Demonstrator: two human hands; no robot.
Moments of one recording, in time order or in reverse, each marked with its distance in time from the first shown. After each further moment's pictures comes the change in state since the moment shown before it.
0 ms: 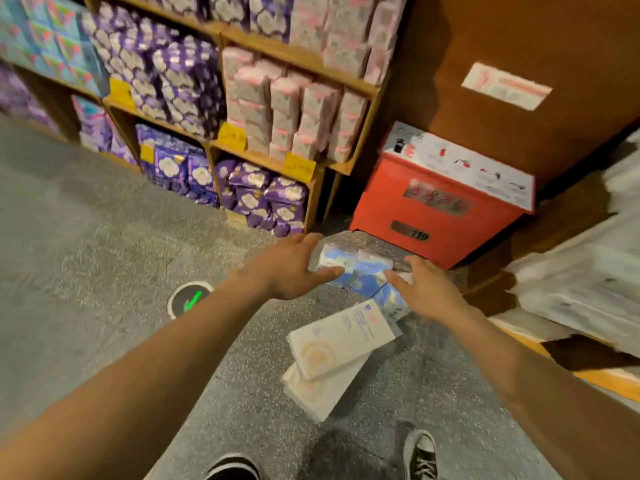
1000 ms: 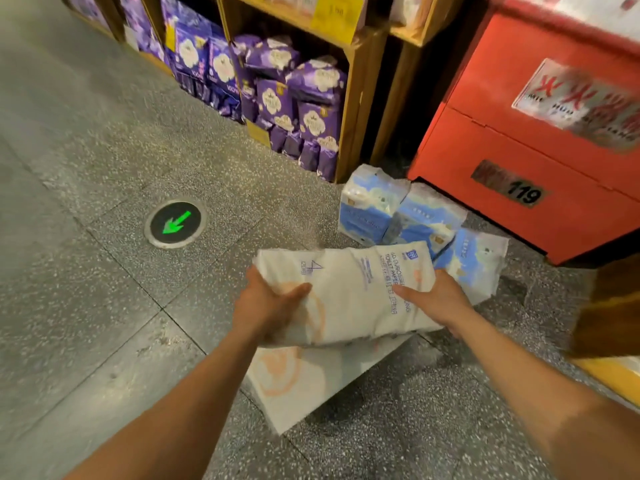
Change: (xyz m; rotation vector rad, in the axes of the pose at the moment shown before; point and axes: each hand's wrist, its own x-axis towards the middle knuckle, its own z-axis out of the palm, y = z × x) left_hand 0.138 -0.099 0.487 -0.690 0.456 -0.974; right_hand 0.289 0.248 0.359 0.348 -0.121 -0.122
